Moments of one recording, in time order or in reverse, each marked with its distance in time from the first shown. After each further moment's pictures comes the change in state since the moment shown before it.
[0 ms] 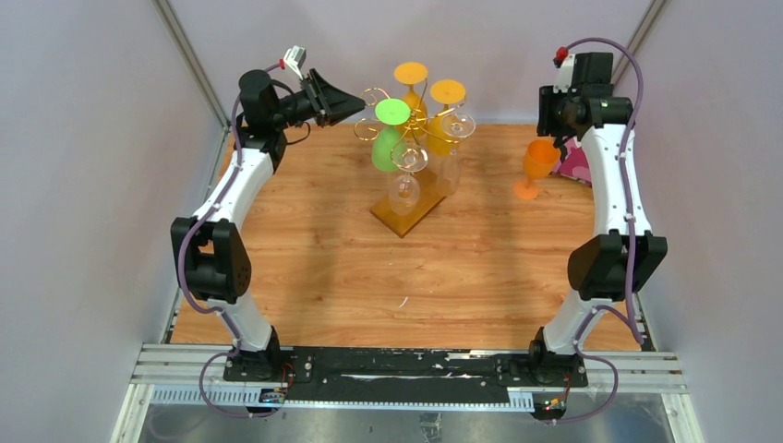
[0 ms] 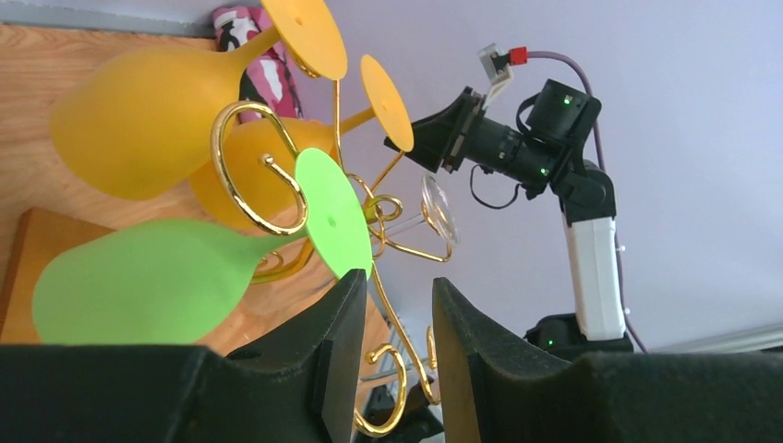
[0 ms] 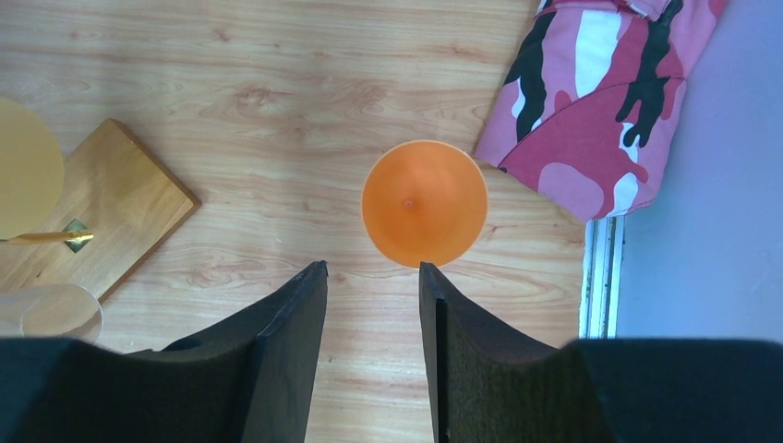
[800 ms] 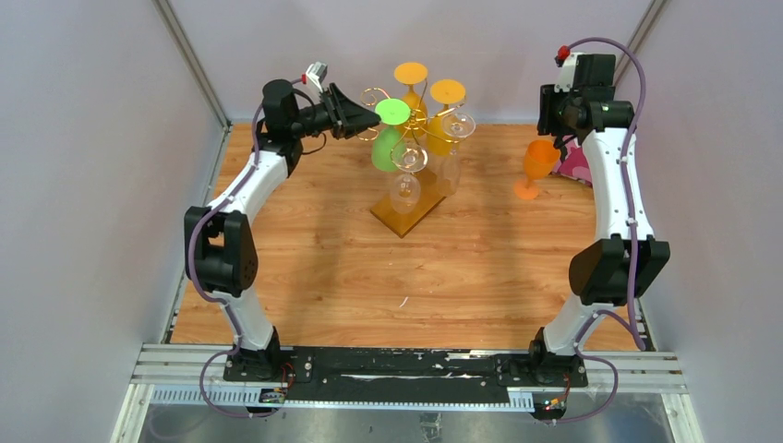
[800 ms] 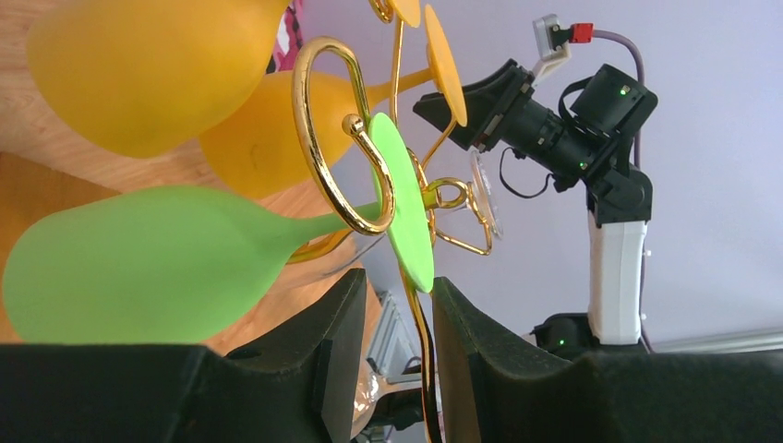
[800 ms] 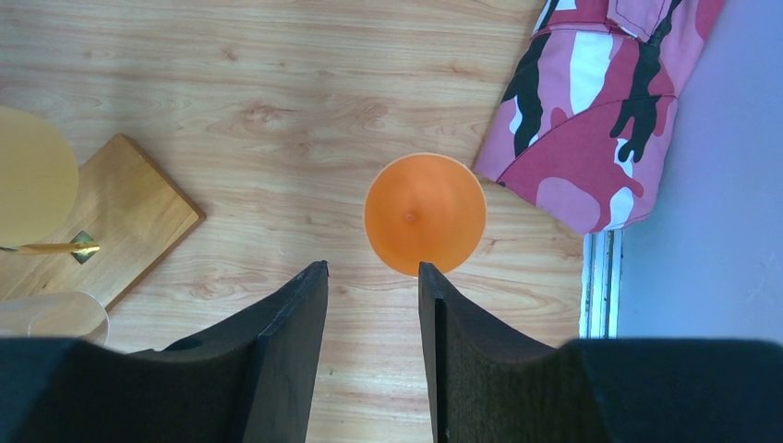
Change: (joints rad) left arm -0.058 0.057 -0.045 -0.001 -0.012 0.003; right arm 0.000 -0.041 -0.045 0.061 -0.007 0.000
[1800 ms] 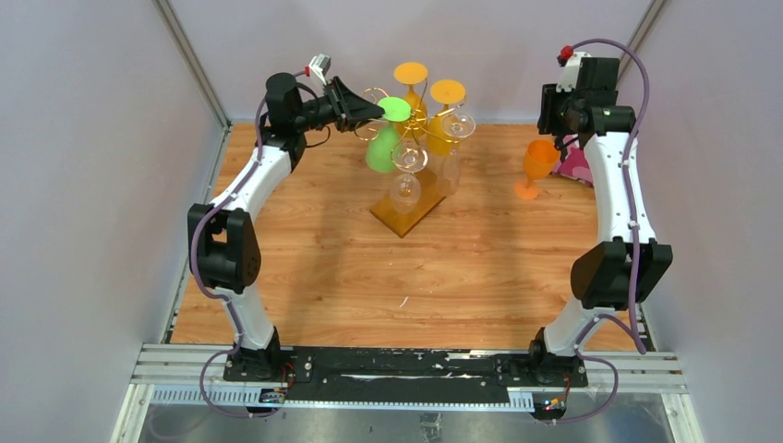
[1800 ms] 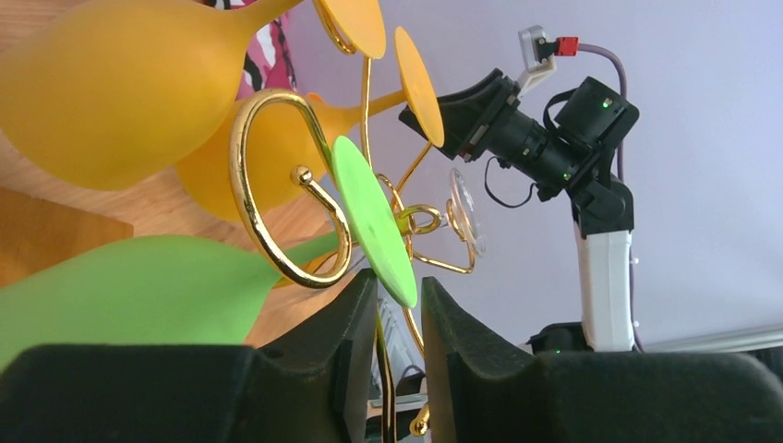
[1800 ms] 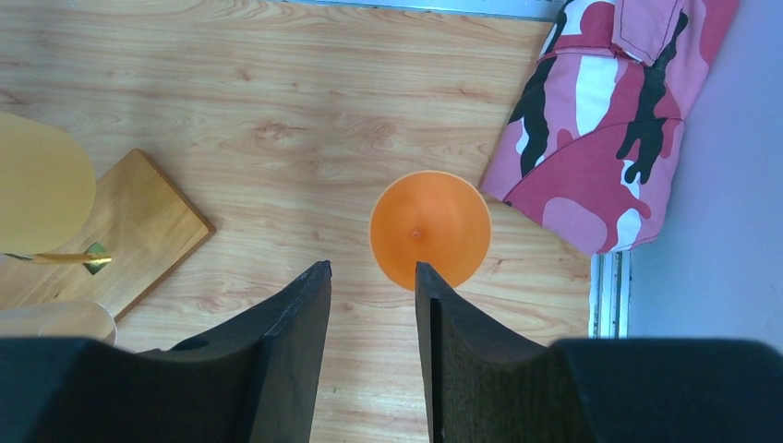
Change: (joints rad) left arm -0.023 0.036 0.079 0.000 -0.015 -0.022; right arm -0.013 -0.030 -0.060 0.077 -0.038 0.000
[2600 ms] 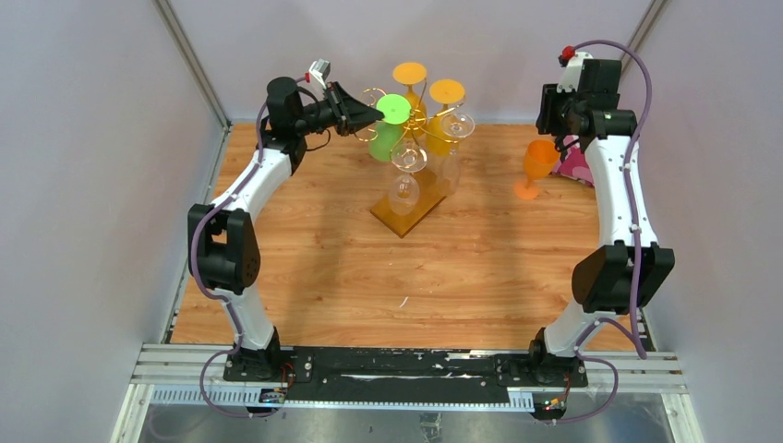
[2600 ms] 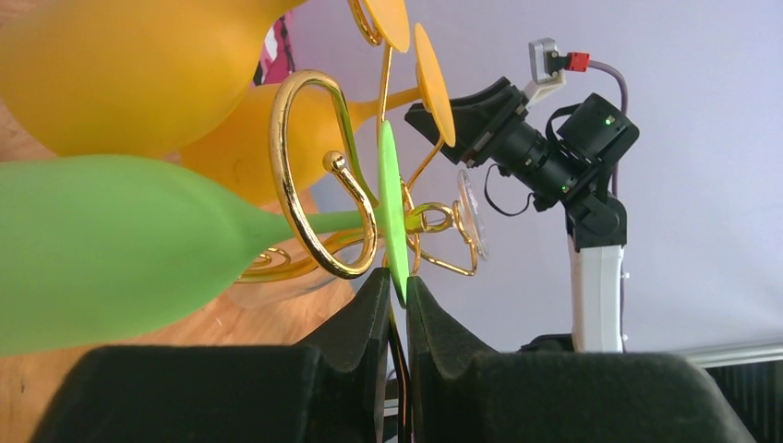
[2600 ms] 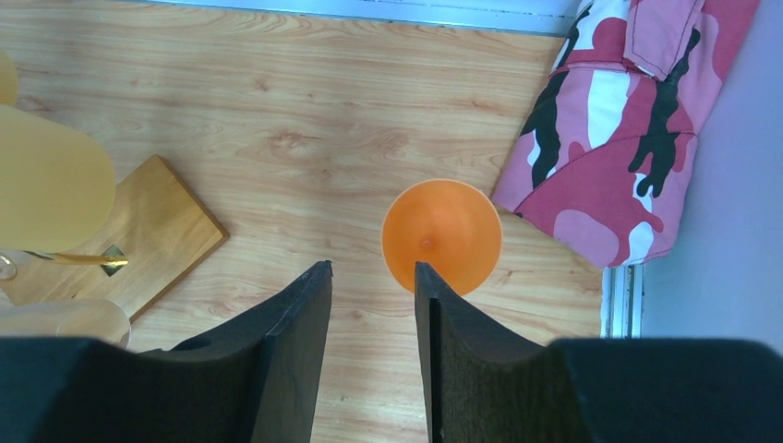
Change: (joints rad) left arm -0.001 -0.008 -0.041 0.015 -0.012 -0.042; right arm -0.005 -0.030 -0.045 0.049 -0.037 0.007
